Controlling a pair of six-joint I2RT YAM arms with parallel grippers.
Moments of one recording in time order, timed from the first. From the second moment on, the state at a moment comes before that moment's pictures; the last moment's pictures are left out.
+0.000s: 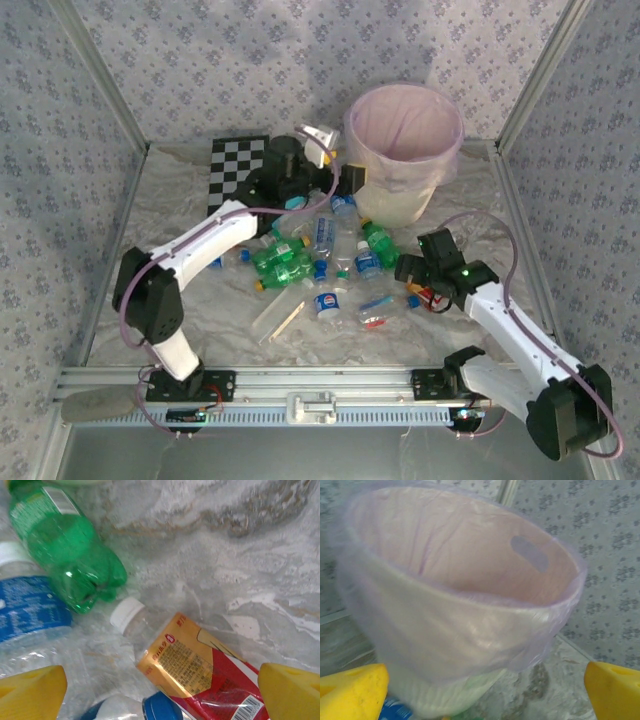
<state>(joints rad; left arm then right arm) -0.67 1.66 1.41 0.05 0.24 -0.28 0.39 0.99 0.70 -0.75 0.18 0.54</state>
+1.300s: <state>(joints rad) -0.63 1.43 0.75 0.10 -0.25 -0.64 0.24 1.40 0.79 -0.81 0.14 0.44</state>
